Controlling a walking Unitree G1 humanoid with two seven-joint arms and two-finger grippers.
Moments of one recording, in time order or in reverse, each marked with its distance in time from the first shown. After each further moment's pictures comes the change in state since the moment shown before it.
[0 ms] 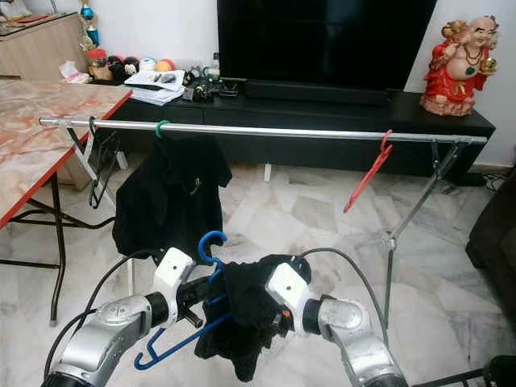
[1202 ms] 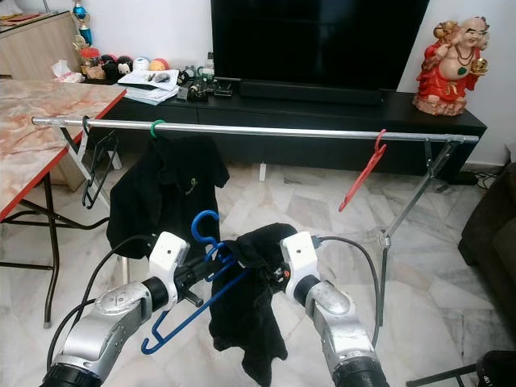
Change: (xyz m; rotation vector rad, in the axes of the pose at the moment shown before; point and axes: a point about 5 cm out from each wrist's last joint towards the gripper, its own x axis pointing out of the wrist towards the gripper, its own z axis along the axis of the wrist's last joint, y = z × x) left arm 0.002 0.009 0.021 0.003 -0.125 0.075; right arm 0.017 -0.029 0.012 0.250 -0.097 -0.438
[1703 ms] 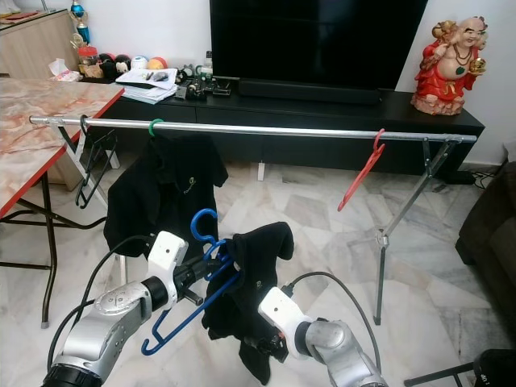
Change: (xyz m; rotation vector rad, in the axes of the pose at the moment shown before) left arm 0.000 -0.001 0.000 -0.010 -0.006 0.003; right arm -0.018 0.019 -0.037 -0.216 0.238 0.277
